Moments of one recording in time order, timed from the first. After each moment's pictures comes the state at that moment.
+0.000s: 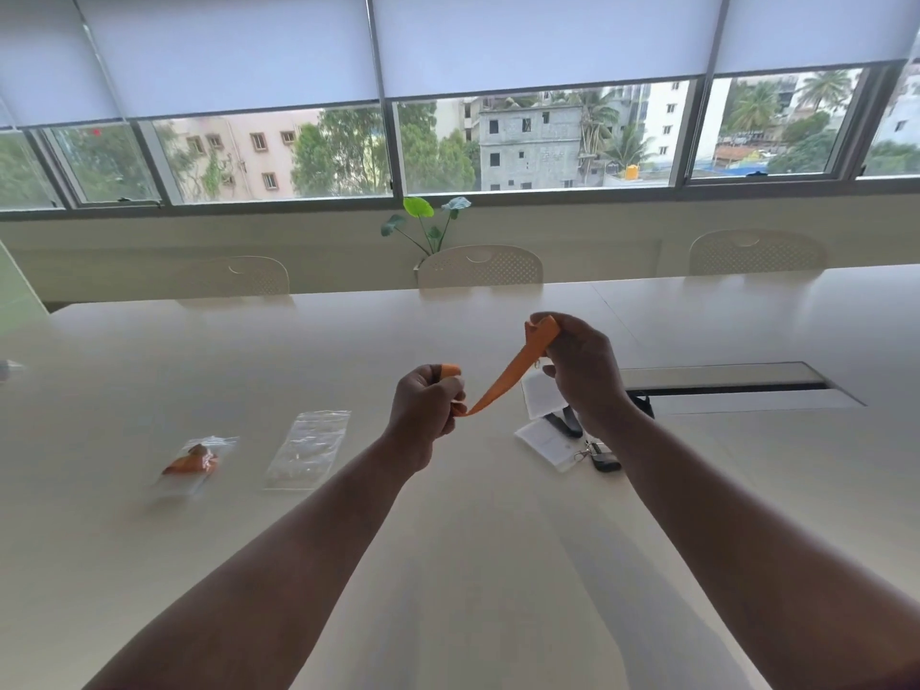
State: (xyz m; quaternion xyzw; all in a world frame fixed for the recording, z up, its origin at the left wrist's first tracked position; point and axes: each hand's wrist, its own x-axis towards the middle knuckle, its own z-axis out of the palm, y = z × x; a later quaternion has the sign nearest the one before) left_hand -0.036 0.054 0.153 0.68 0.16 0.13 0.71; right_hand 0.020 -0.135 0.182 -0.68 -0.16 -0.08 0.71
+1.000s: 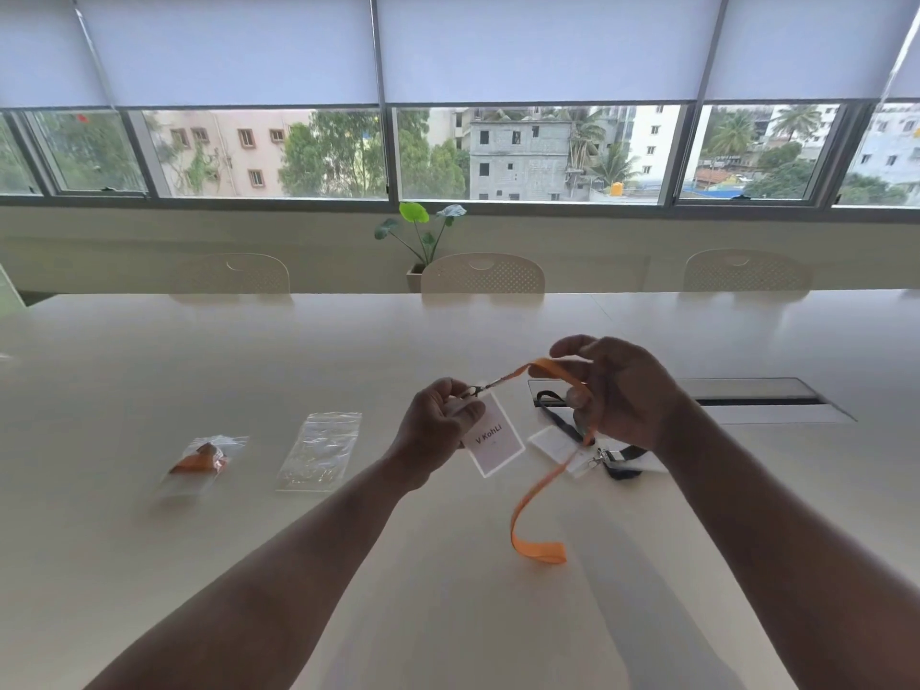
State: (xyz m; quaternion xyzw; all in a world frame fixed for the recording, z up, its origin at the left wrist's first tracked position) left_hand -0.056 0.088 0.133 0.75 0.04 0.12 0.65; right_hand -0.010 -0.150 0.213 -0.50 -0.16 0.30 0.80
